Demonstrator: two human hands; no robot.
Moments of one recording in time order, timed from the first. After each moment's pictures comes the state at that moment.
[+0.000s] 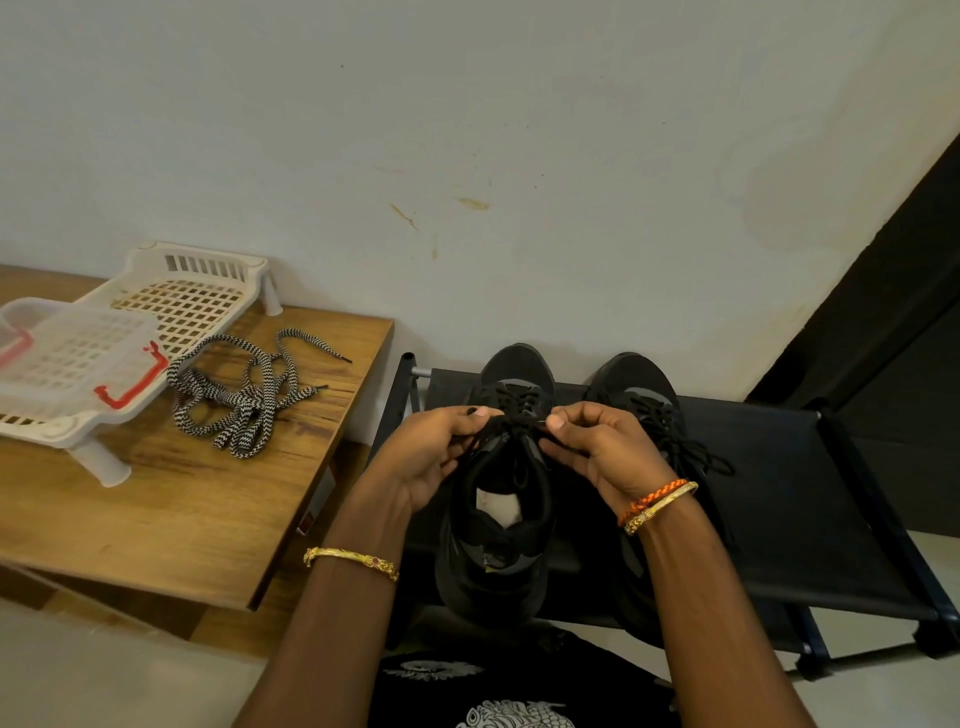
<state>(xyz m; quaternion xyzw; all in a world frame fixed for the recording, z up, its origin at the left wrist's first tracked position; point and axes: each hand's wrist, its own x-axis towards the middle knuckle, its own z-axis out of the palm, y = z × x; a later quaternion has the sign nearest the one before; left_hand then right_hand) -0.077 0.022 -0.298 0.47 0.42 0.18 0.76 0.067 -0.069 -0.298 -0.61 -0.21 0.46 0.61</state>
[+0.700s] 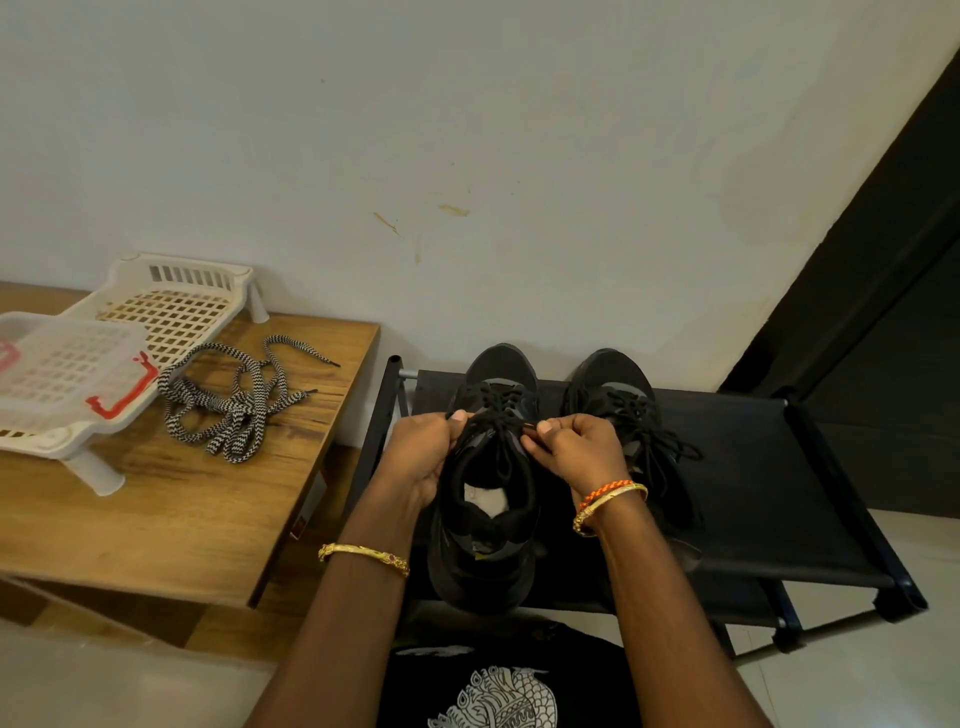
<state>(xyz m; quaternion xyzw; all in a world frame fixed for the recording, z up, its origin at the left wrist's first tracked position) -0.067 0.013 -0.299 0.42 0.50 0.24 0.72 0.050 -0.065 -0.311 -0.66 -0.10 0.38 0.64</state>
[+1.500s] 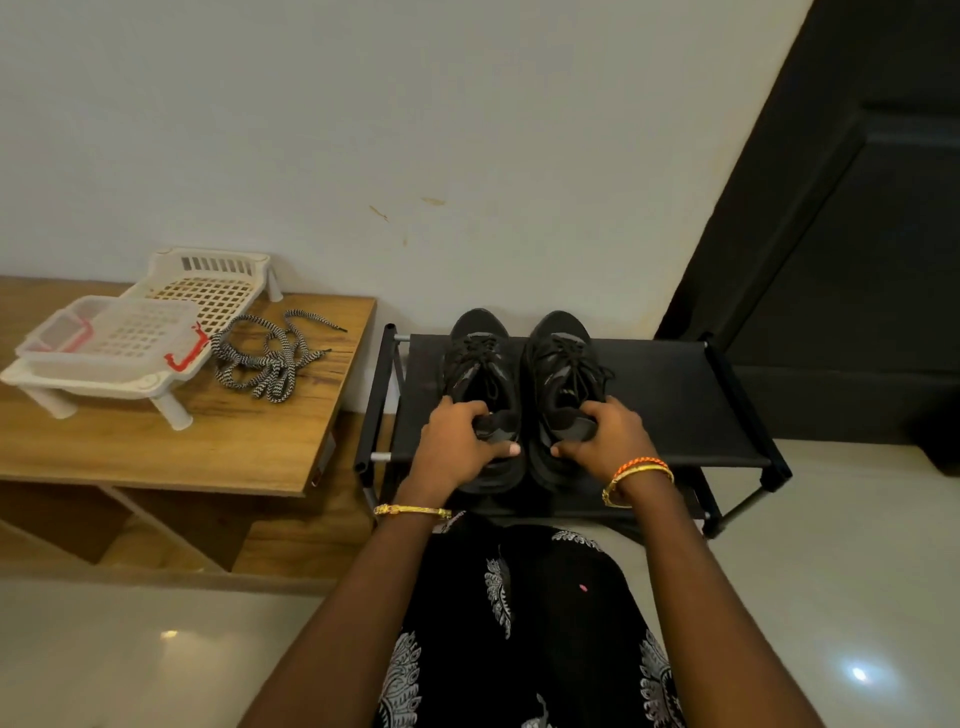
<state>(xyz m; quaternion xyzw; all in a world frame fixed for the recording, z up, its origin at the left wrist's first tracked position) -0.101 -0.073 -0.293 0.85 0.41 0.08 0.33 0.051 -0.191 -0.289 -0.88 -0.37 0.17 0.23</state>
